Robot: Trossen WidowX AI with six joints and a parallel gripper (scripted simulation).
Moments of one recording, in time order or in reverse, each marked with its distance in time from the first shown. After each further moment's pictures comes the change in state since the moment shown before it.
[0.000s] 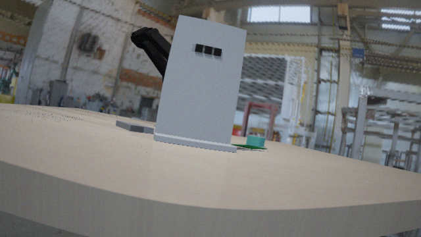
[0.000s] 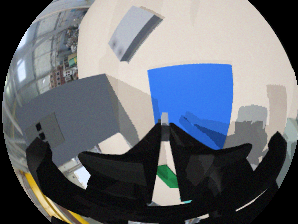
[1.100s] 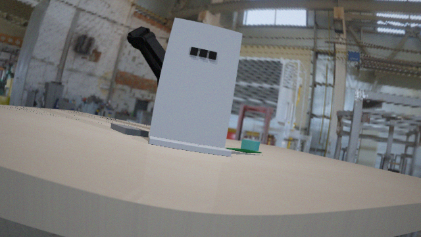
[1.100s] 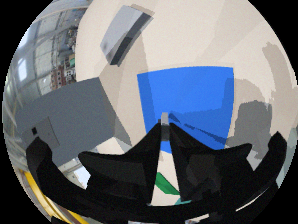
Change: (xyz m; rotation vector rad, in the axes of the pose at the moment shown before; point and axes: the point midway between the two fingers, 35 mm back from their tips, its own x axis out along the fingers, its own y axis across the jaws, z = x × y) arm 0.017 -0.015 0.006 -0.006 -0.008 0.009
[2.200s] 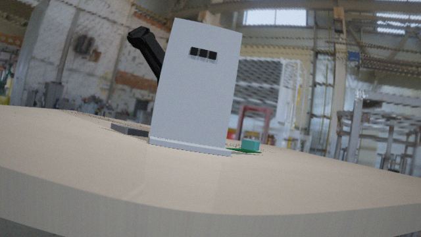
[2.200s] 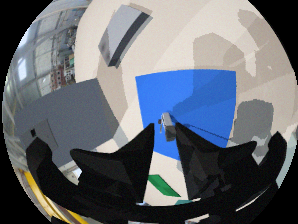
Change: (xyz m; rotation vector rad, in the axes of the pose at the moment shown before) arm 0.005 -0.001 0.003 -0.005 0.001 -0.003
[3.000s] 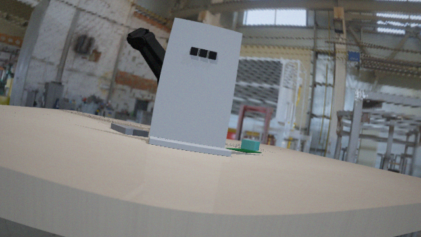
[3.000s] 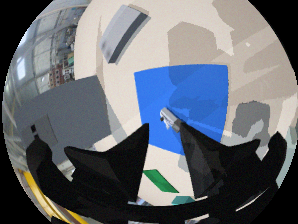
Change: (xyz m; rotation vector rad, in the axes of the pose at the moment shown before) arm -0.010 -0.002 -0.005 -0.009 0.011 -0.014
